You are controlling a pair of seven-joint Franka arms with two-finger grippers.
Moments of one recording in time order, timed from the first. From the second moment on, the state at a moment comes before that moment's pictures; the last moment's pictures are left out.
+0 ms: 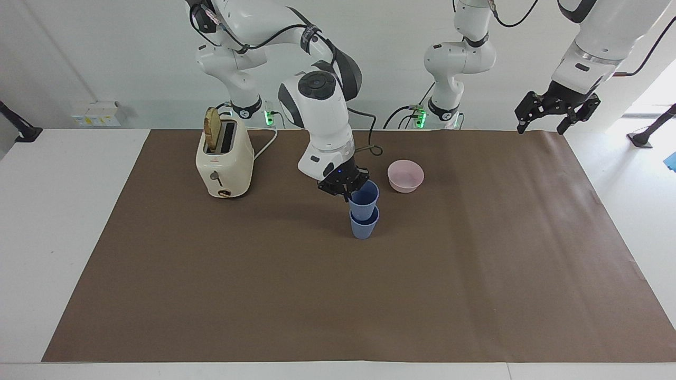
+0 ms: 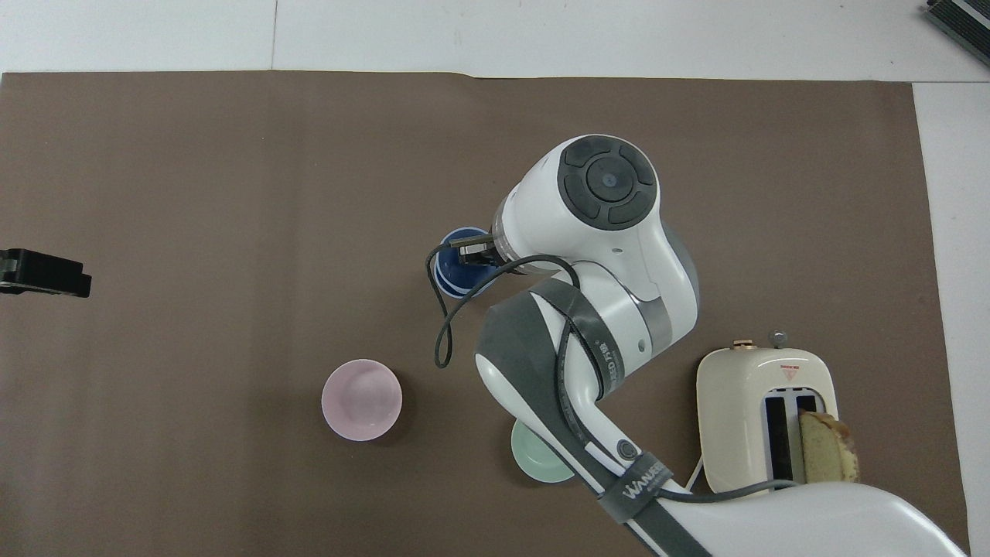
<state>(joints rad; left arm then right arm) 0.00 -0.09 -0.03 -1.61 0.00 1.51 0.06 0.34 0.38 0.22 -1.52 0.06 2.03 0.43</state>
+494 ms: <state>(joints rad) 0.00 -0.09 -0.03 -1.61 0.00 1.51 0.06 0.35 0.42 0.23 -1.53 0.06 2.09 0.43</state>
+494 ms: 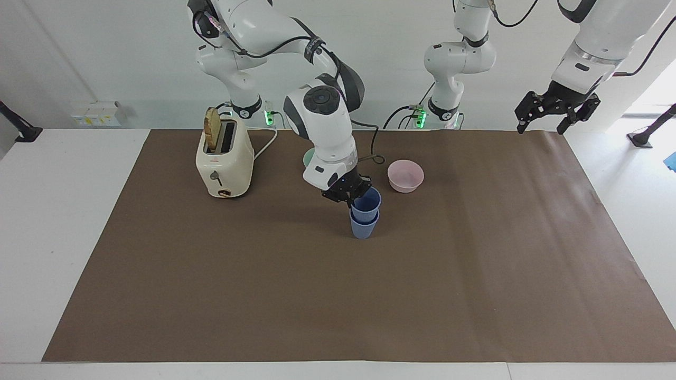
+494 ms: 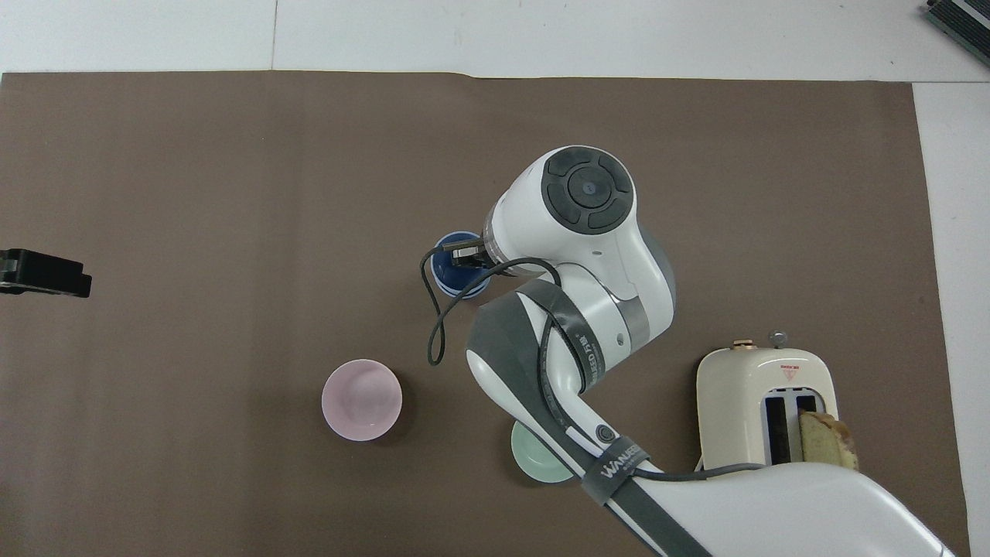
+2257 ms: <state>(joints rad) 0.00 -0.09 -0.03 -1.61 0.00 1.51 0.06 0.19 0.30 0.20 -1.45 -0.07 1.85 0.39</state>
